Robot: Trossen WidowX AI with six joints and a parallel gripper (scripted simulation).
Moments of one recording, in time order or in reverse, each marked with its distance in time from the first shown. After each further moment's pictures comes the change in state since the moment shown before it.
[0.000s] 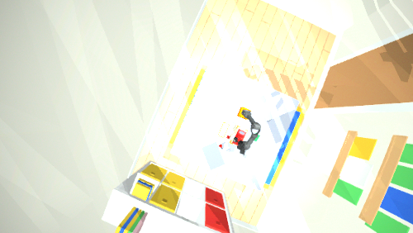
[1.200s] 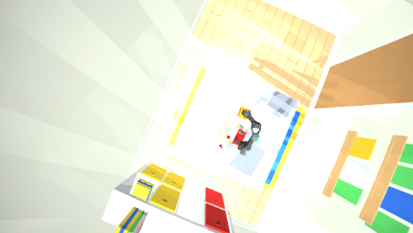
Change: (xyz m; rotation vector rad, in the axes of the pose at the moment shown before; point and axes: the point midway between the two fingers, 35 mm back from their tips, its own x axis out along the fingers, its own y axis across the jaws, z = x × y) arm -0.023 0.000 -0.001 0.002 0.003 -0.001
